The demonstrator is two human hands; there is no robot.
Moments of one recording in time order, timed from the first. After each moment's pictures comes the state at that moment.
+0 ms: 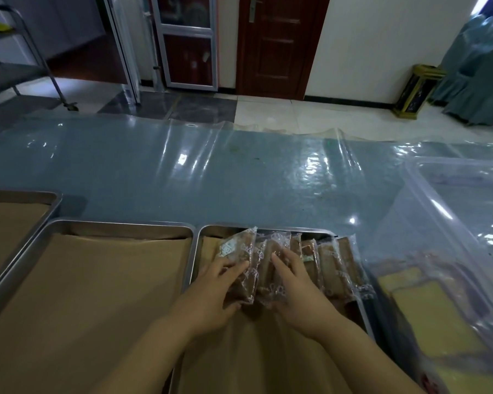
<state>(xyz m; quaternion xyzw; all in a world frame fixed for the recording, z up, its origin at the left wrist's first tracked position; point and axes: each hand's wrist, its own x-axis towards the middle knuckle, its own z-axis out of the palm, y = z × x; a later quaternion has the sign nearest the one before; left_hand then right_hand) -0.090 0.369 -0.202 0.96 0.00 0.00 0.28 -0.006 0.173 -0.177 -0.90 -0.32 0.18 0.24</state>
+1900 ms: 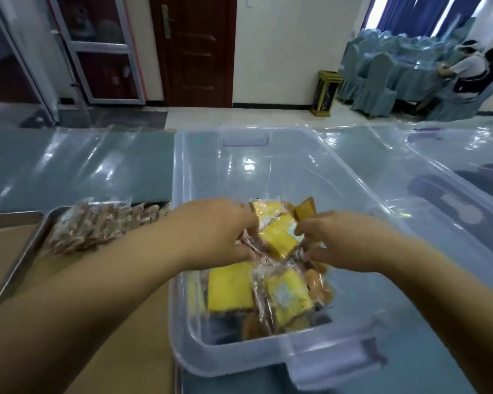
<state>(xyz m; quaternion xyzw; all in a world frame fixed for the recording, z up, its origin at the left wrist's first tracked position) -0.081 0.001 0.029 0.98 -0.20 -0.04 0.05 -0.019 -0.215 0.018 -0.93 -0.34 0.09 -0.08</state>
